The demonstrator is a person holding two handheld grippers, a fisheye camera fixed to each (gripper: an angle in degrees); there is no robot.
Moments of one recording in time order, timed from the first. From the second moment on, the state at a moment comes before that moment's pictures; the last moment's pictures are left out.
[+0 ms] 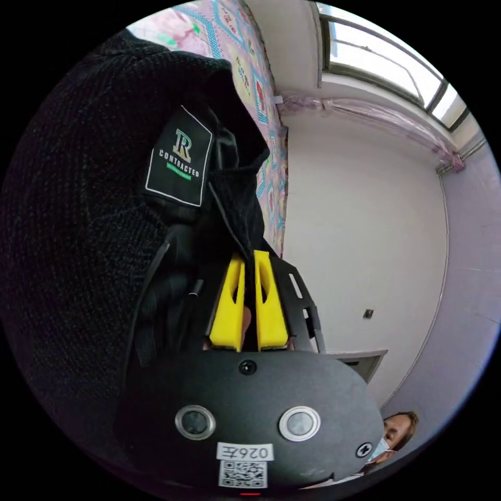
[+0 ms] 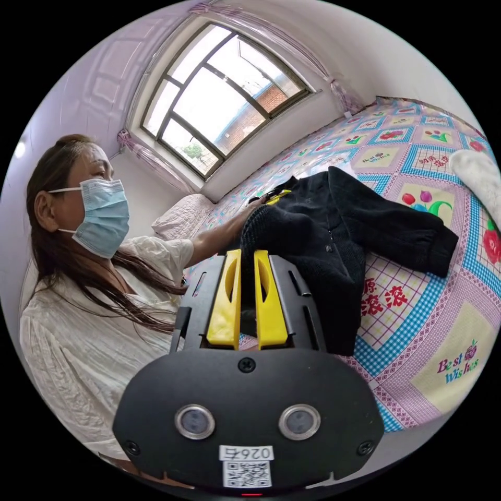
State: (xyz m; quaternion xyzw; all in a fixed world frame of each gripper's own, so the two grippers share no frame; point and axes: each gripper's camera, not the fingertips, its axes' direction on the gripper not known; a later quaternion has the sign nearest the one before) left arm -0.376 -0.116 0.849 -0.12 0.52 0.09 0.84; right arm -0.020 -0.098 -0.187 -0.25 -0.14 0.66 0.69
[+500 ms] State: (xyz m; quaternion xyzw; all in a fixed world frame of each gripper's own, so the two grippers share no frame) left arm -0.292 -0.119 0.810 -0.05 0.29 0.27 0.92; right arm -0.179 -0.055 -0.036 -0.35 -0.32 0.63 0.61
